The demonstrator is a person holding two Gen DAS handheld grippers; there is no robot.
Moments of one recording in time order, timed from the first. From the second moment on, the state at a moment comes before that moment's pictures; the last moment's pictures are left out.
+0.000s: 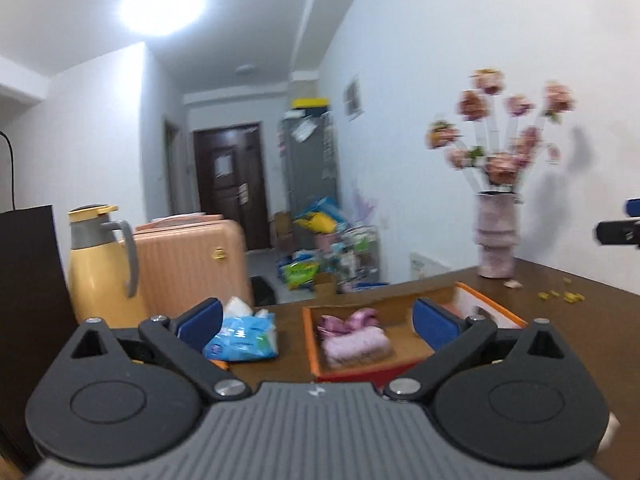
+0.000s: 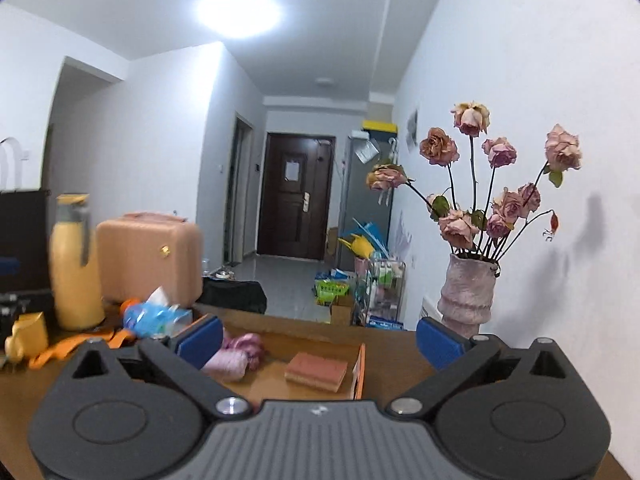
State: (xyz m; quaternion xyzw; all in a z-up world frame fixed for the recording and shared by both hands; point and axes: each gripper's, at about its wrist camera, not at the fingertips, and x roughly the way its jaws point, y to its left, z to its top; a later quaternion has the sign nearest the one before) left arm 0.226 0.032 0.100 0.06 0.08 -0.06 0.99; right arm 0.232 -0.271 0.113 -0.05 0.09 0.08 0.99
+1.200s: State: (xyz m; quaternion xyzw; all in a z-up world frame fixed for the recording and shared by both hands) left arm 0.277 -0.118 -0.003 0.00 0.24 -0.26 0.94; right arm 0.210 -0.303 -0.065 0.06 0.26 0.11 0.96
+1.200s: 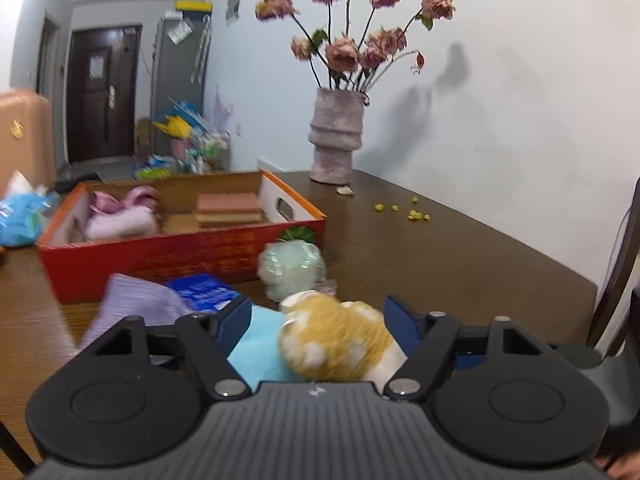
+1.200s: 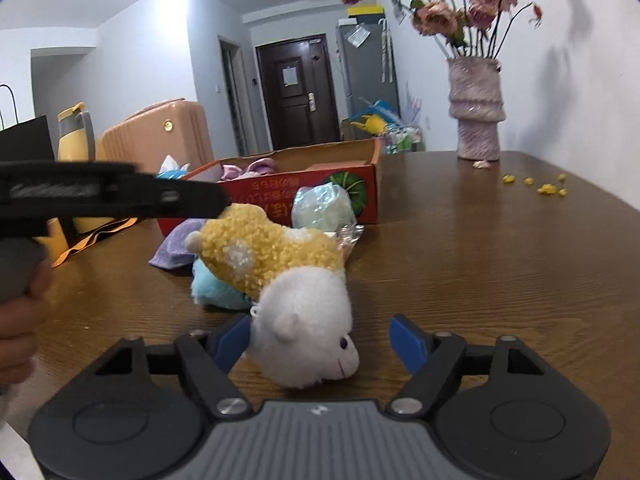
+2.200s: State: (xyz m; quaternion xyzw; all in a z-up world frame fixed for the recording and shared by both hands) left arm 0.180 0.012 -0.032 -0.04 0.27 -0.16 0.95; right arm 0.176 -0.189 -0.058 -0.08 0.25 0.24 0.93
